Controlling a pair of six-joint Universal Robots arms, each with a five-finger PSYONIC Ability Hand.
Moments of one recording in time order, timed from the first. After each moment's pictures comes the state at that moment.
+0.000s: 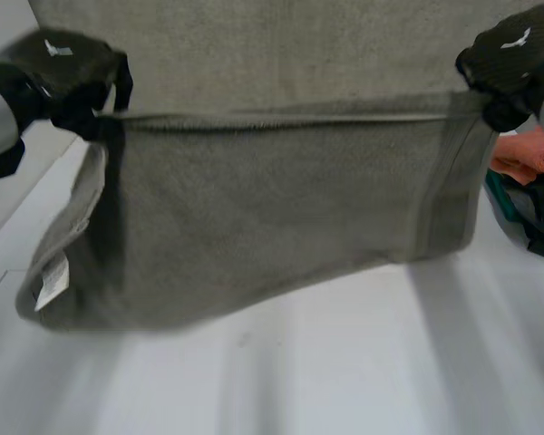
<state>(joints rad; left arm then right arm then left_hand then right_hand) 4.52 -1.74 -1.12 2.72 -1.23 3.59 1.86 -1.35 1.07 0.37 1.50 2.41 1.17 1.20 1.19 1.19 0.98 1.13 1.18 1.19 1.20 0.99</state>
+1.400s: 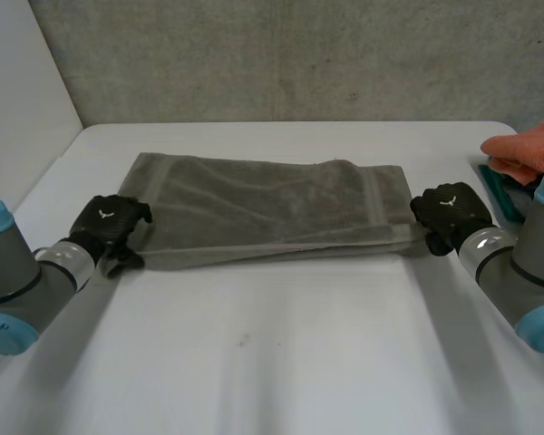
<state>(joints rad) 4.67 -2.19 -1.63 3.57 -1.19 3.55 1.78 -1.05 1.55 -0.23 1.39 2.61 0.53 0.52 0.53 0.52 0.33 1.13 1.18 1.19 1.20 1.01</state>
